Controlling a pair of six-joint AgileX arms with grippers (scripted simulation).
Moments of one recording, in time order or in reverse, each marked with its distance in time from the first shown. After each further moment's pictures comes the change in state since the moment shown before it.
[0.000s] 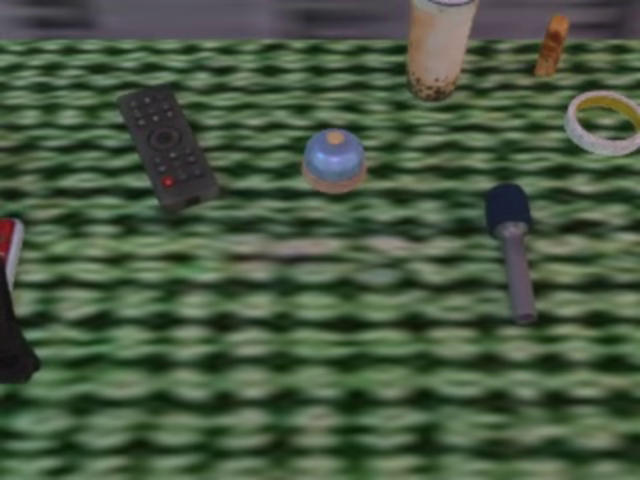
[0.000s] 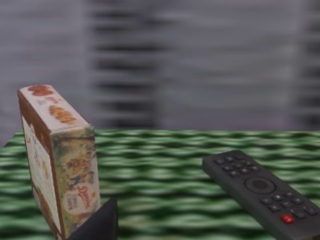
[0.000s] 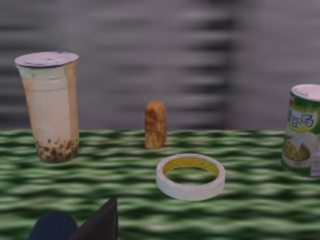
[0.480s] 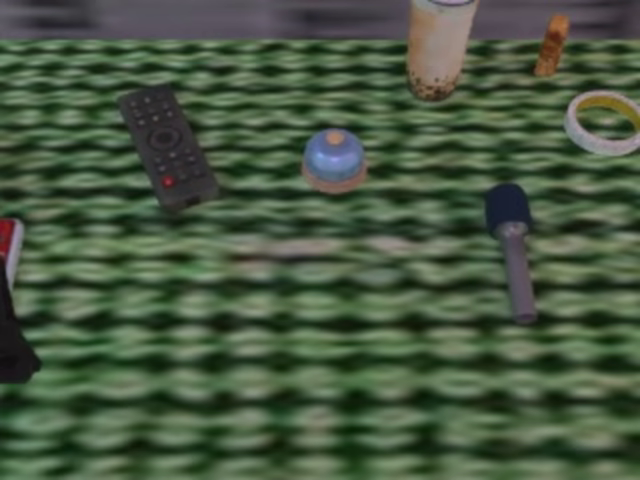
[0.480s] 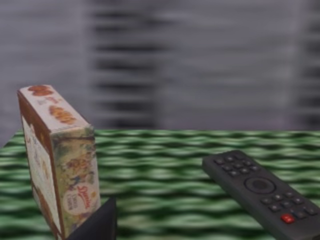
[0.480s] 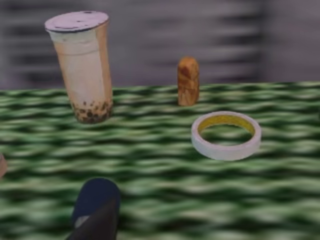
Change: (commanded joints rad) left arm 0.000 0.000 0.000 0.000 0.000 0.000; right arm 0.074 0.221 0.198 -0.144 0.007 0.069
